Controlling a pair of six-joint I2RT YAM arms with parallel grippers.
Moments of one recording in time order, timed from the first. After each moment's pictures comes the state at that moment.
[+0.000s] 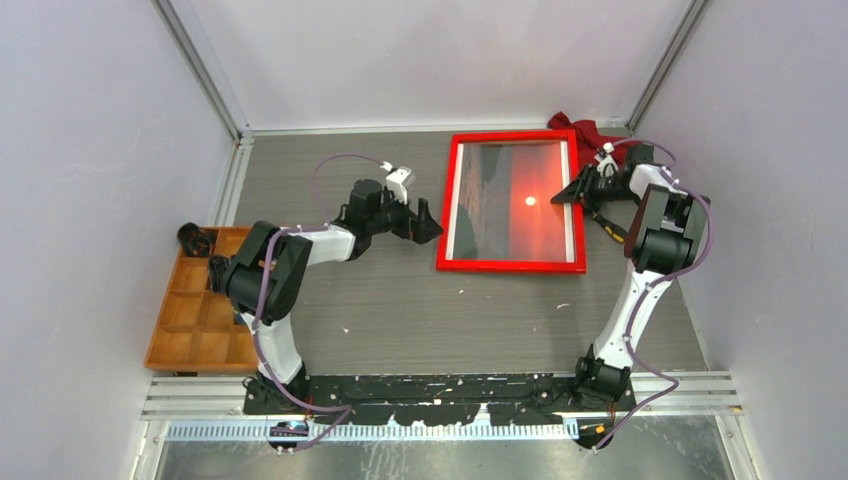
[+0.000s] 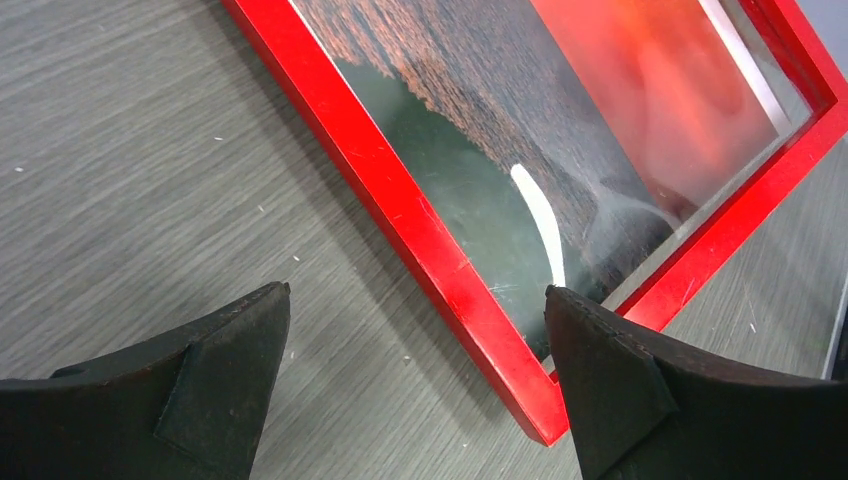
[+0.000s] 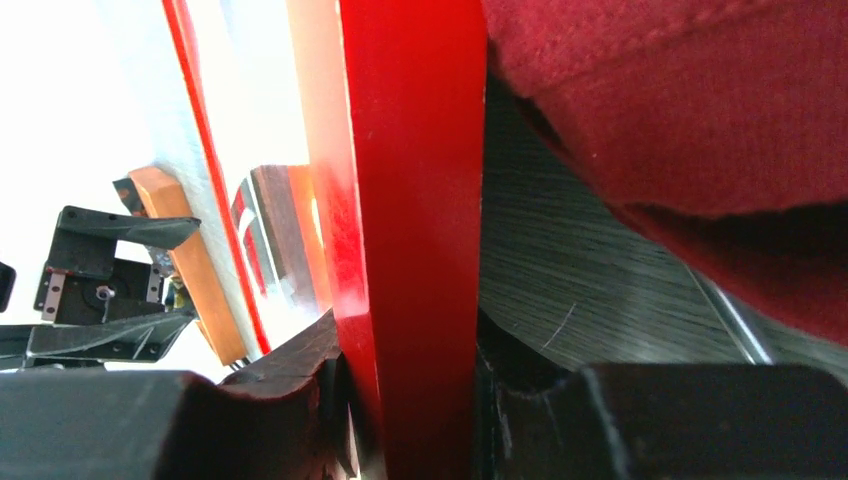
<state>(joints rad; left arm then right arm) -0.45 1.84 0.95 0.47 0.52 -0.26 -0.32 2.21 1.62 -0.65 -0.86 0.17</state>
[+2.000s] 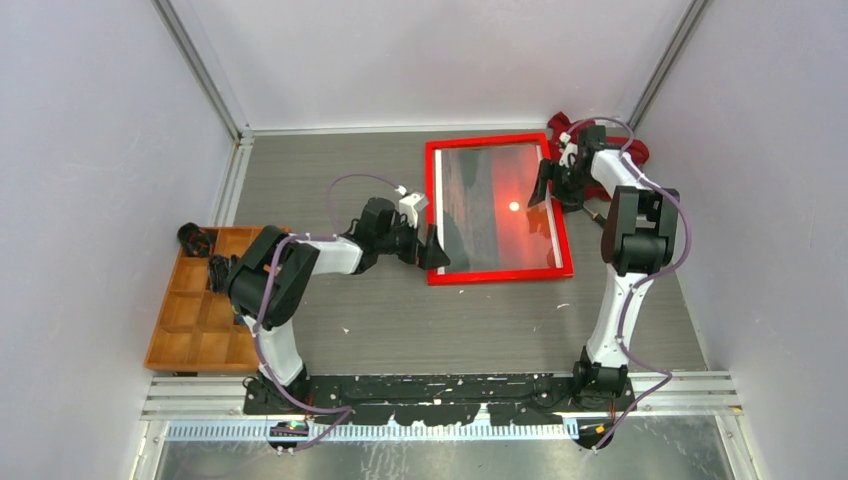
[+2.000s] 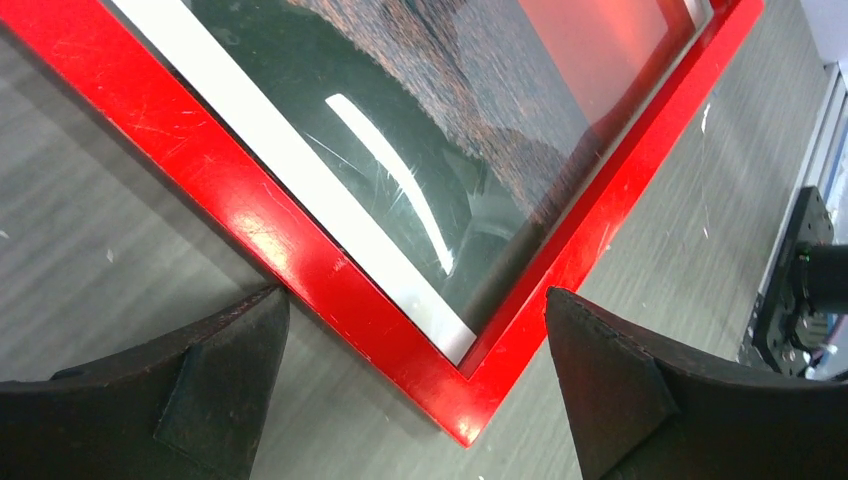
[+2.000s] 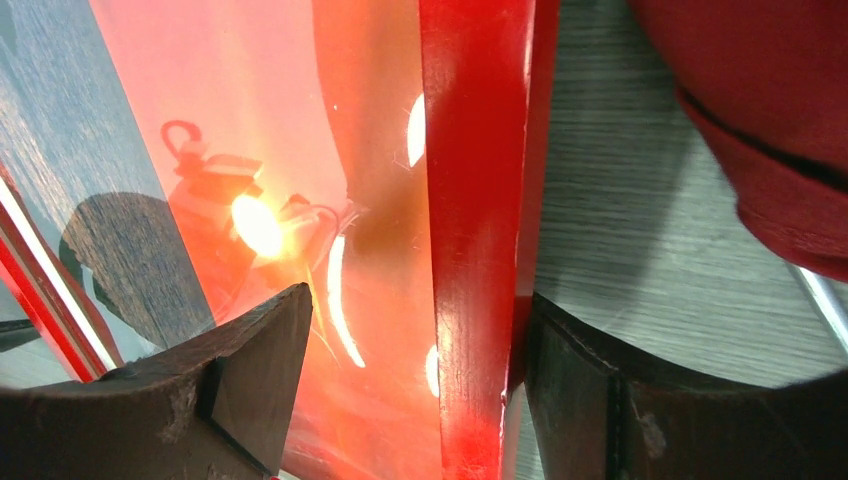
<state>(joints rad) -0.53 1.84 0.88 0.41 0.56 -0.31 -0.09 2.16 1.68 -0.75 -0.36 0.08</state>
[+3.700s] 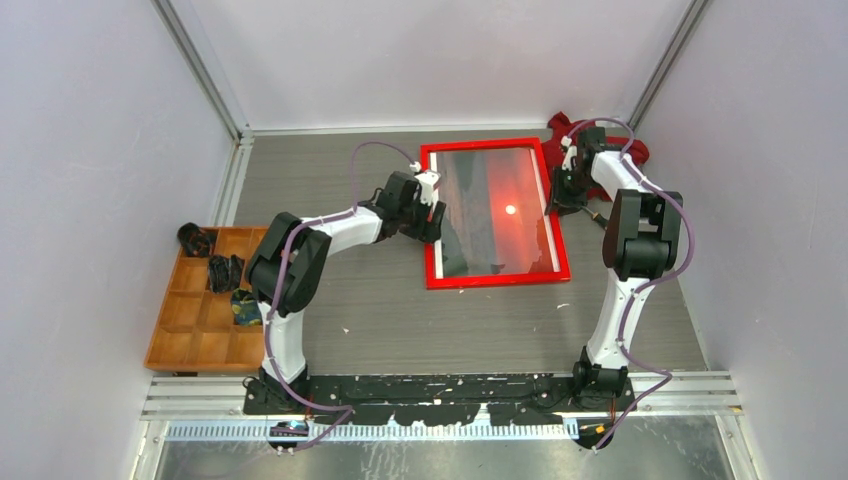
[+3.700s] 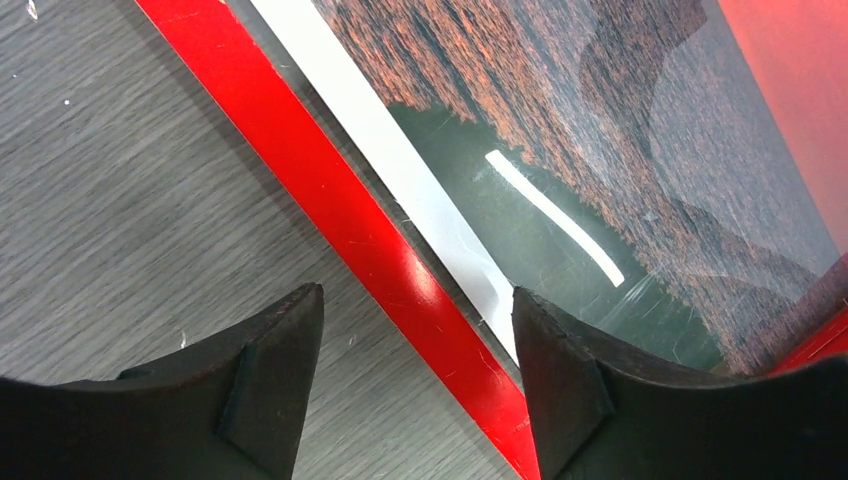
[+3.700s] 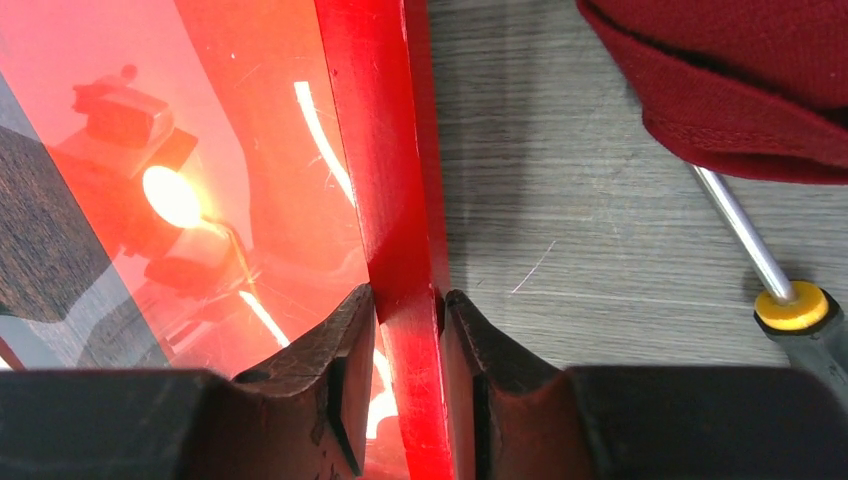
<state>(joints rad) -0.56 1.96 1.25 -0.04 0.17 -0.10 -0.07 2.10 1.64 -0.78 -0.21 0.05</state>
